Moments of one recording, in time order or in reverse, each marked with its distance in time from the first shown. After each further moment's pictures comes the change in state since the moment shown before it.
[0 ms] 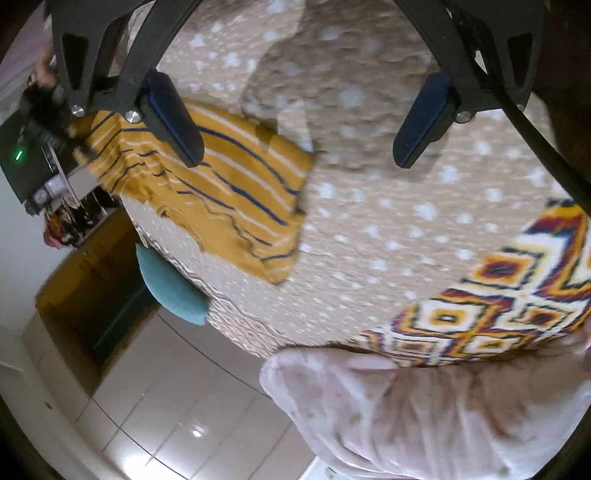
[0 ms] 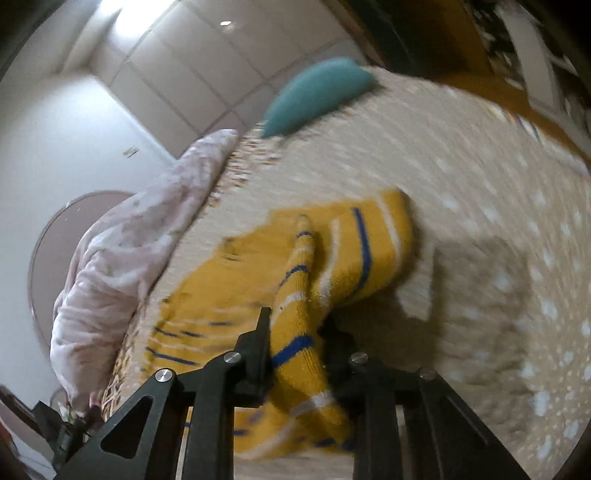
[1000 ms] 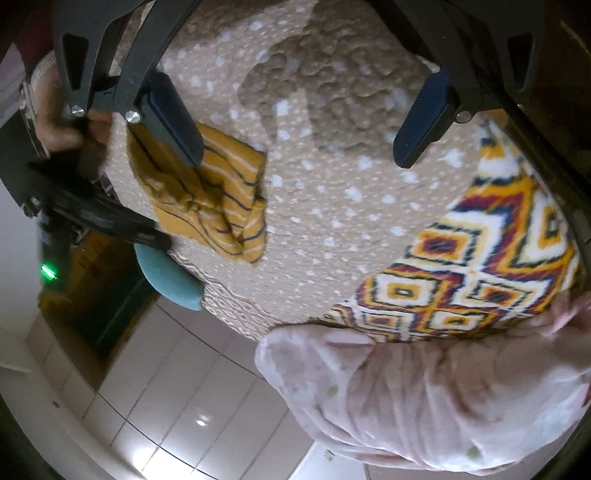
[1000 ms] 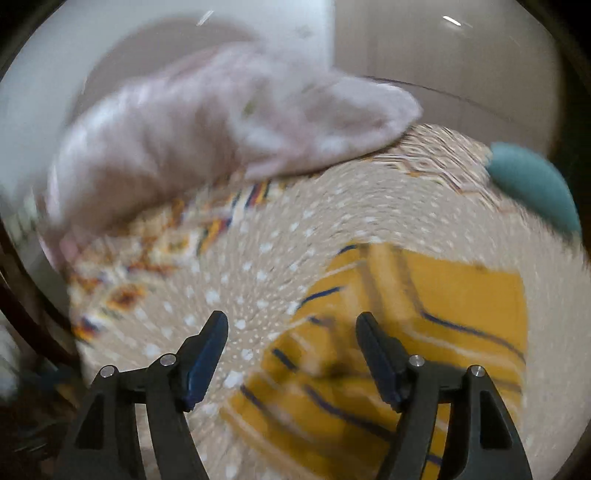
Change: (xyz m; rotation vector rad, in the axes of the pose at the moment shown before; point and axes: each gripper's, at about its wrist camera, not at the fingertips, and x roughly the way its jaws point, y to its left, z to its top) left arm -0.047 0.039 0.007 0.037 -0.048 -0.016; right arm 0.105 0.246 -0.056 -0.581 0.155 0.104
